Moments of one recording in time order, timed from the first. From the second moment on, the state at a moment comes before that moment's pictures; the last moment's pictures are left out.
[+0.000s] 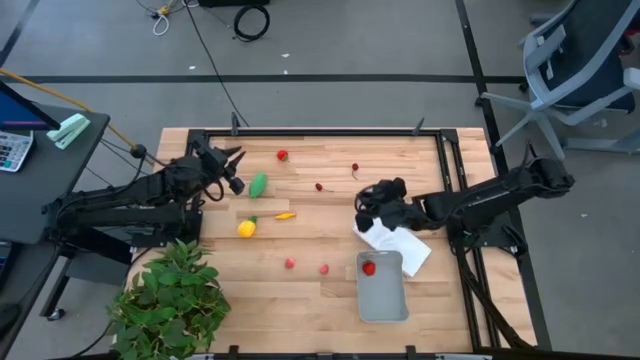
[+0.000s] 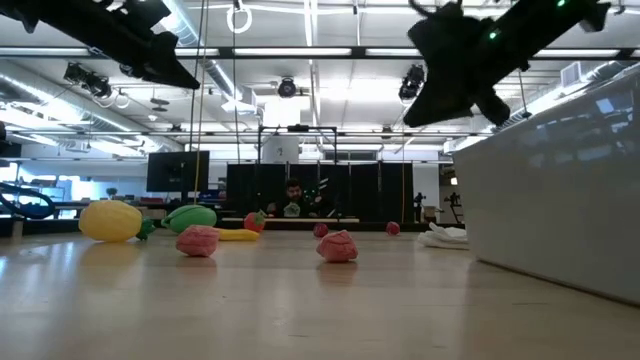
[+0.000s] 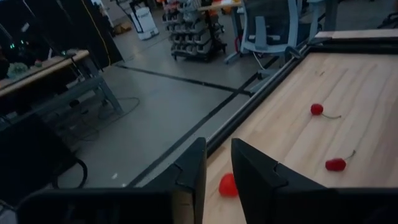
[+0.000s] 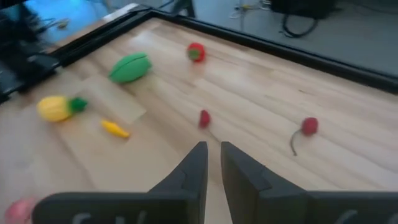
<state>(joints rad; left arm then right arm) 0.24 0.60 0.50 -0.14 -0.61 0.12 0.17 1.31 0.71 -0.09 0.73 0.75</state>
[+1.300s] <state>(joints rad) 0.23 1.33 0.50 0.35 -0.40 0.66 0.11 1.08 0.71 -0.09 0.56 0.49</state>
